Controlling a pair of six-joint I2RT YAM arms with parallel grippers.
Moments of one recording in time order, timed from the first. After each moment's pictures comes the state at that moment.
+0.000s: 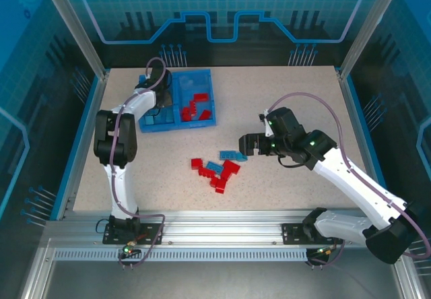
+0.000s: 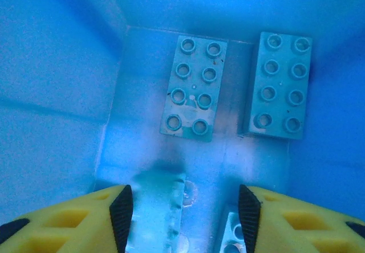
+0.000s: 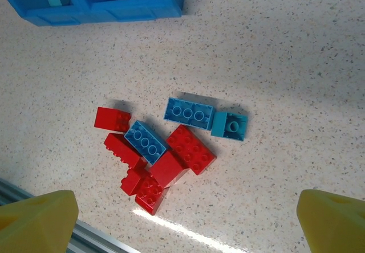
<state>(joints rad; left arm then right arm) -0.09 2.09 1.62 -0.55 -0.28 -0.37 0.64 1.12 1.10 -0.85 -0.03 0.52</state>
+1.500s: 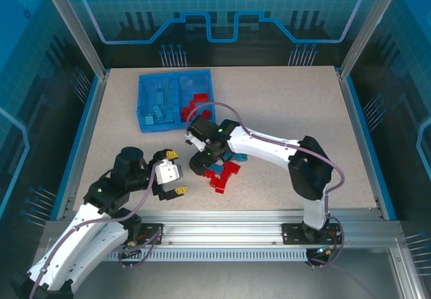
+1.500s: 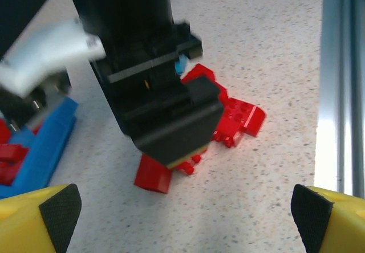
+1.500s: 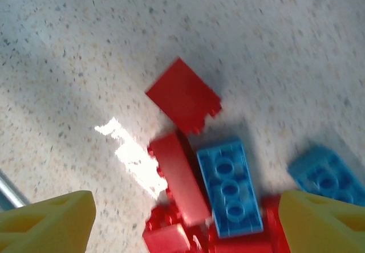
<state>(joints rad) -0.42 0.53 0.55 -0.64 0.47 0.71 0.94 1.93 1.55 -0.86 -0.05 0.11</state>
